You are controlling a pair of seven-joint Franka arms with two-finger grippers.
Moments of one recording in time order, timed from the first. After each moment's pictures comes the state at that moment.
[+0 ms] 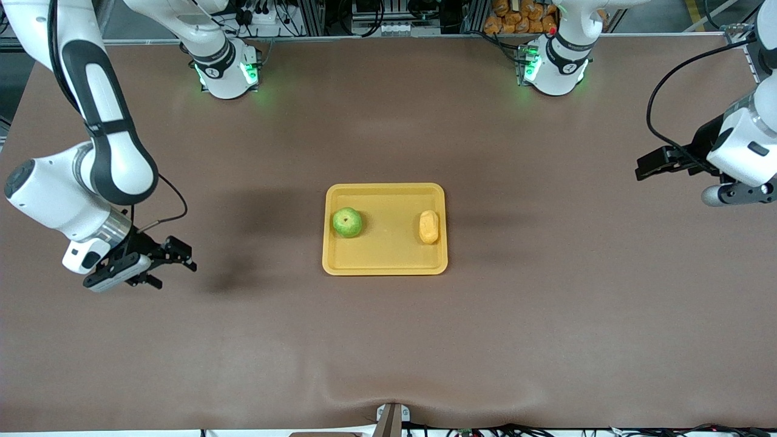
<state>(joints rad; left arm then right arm) 0.00 0.08 -0.09 -1.51 0.03 1.51 -0.19 0.01 0.31 -0.03 -1.98 0.58 2.44 -0.78</state>
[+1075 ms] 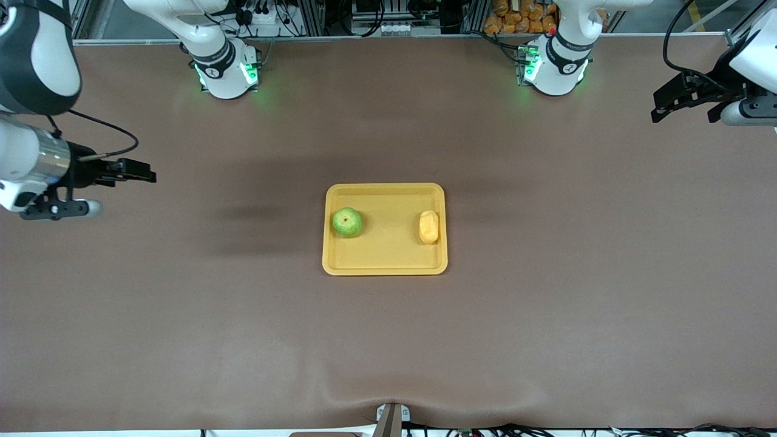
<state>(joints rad) -0.10 -0.14 0.00 -1.64 0.03 1.48 -0.08 0.01 0.08 -0.05 -1.70 0.10 1.54 -0.07</state>
